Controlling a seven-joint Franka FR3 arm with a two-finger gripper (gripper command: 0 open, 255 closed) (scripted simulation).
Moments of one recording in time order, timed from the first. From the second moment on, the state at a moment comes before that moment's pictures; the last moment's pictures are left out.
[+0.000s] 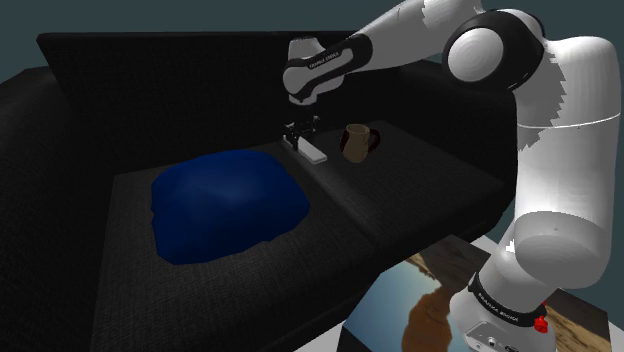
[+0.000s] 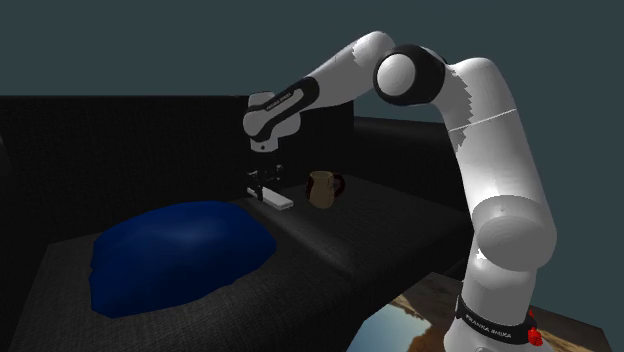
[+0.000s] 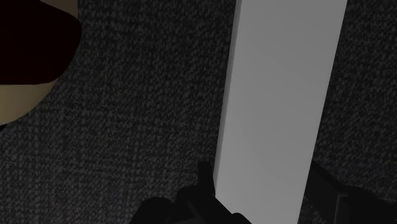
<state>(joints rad) -0.04 0.43 -0.04 -1.62 -0.02 2.07 0.07</state>
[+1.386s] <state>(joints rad) -0.04 0.38 -0.05 -1.41 -0.02 1.81 0.07</state>
